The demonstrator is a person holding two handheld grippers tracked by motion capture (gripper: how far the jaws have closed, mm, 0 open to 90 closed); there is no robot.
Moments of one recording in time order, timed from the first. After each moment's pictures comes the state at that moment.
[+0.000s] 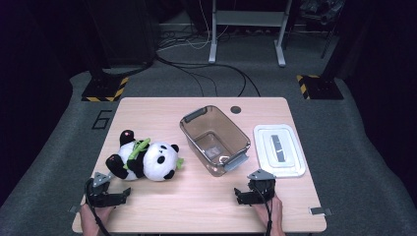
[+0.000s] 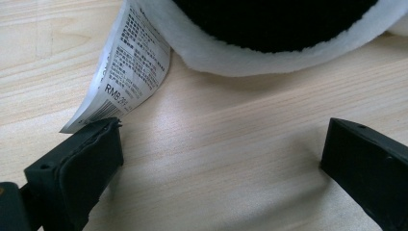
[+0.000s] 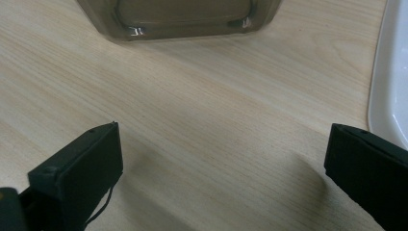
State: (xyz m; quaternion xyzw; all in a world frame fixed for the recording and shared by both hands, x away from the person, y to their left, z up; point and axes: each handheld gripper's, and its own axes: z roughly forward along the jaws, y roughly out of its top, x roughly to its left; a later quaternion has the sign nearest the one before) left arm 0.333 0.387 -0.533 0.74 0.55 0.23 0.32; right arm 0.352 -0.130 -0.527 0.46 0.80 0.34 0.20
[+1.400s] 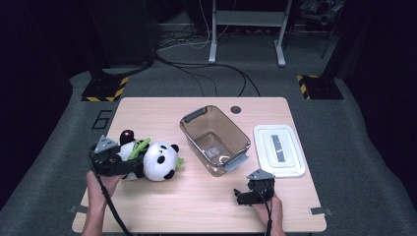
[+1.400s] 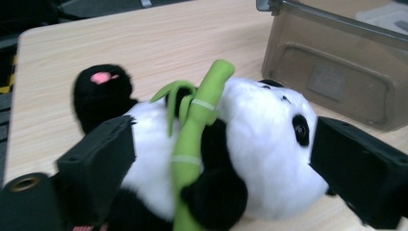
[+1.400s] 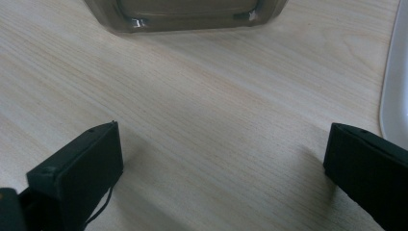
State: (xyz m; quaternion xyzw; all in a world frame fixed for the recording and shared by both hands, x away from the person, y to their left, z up) left arm 0.384 0.326 -0.407 0.74 0.50 0.23 0.38; right arm 0.355 -0.131 -0.530 0.45 0.81 0.33 0.19
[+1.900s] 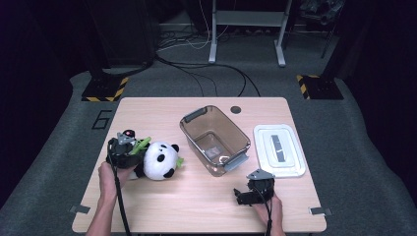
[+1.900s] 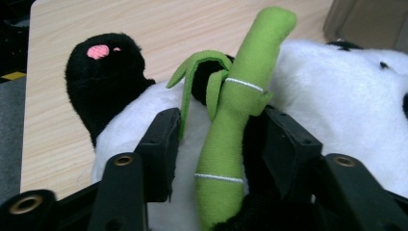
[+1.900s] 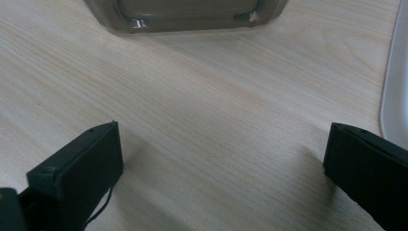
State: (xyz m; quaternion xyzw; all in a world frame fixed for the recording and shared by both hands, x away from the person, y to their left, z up) left arm 0.416 0.314 -0.441 0.77 0.51 0.26 0.29; right arm 0.355 -0.131 -0.530 0.45 0.81 0.33 0.19
